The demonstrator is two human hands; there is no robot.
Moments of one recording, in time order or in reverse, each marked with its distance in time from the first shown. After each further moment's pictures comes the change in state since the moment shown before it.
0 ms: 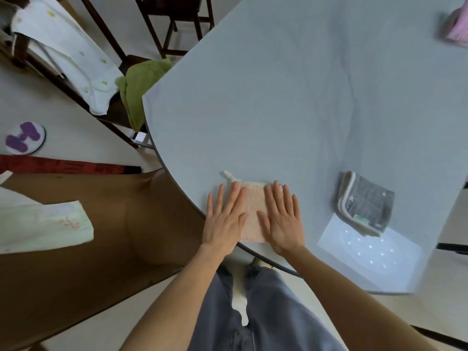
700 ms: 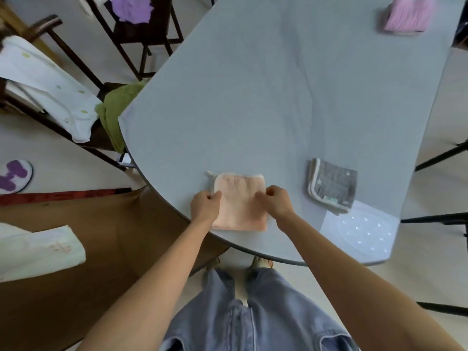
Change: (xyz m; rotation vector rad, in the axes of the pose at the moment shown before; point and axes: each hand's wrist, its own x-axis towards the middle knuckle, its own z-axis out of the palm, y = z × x) left_hand 0.028 0.017 -0.057 -0.939 -0.099 -0.637; right_hand 0.010 0.004 -0.068 1.020 -0.095 0.701
